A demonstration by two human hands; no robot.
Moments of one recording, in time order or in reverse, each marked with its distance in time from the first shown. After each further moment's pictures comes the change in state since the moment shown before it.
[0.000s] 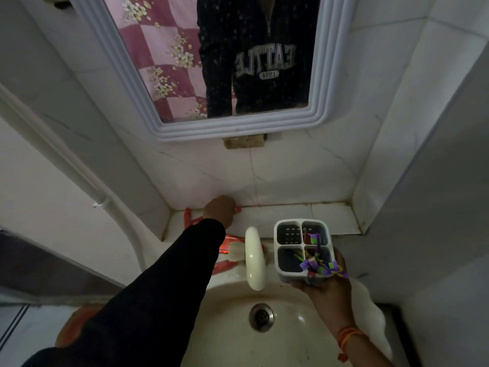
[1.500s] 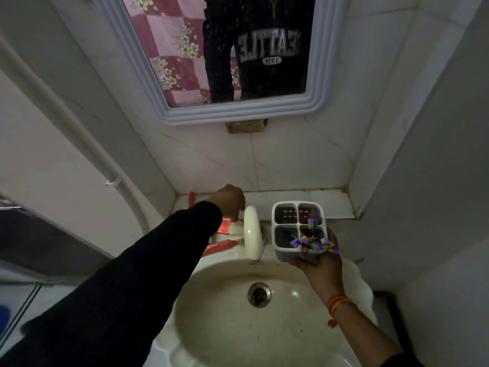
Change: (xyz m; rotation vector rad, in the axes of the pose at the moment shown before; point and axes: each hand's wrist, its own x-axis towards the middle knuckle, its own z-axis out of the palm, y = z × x) left_hand -0.048 0.019 -0.037 0.009 -0.192 0.214; right_hand -0.004 -0.020 -0.004 0.067 0.003 -0.008
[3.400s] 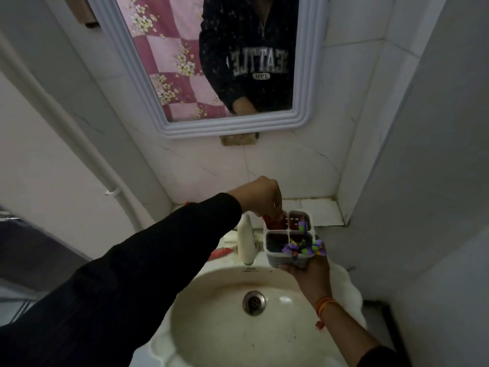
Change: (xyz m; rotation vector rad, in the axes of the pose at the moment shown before) left_hand -0.031 0.096 -0.065 -0.193 0.009 0.223; right_hand 0.003 0.013 0.003 -0.077 -0.066 0.133
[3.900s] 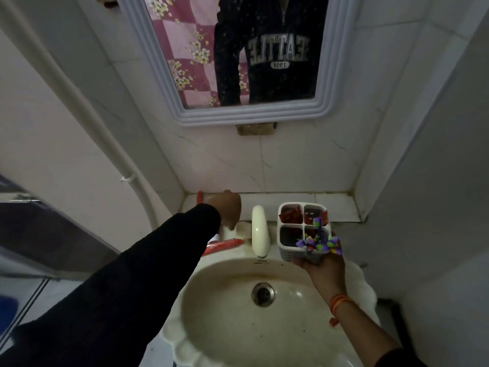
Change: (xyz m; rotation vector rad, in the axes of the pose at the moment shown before) left_hand -0.016 -0.119 0.047 0.288 -0.100 -0.380; right_hand 0.005 0.011 0.003 -0.003 0.001 -0.051
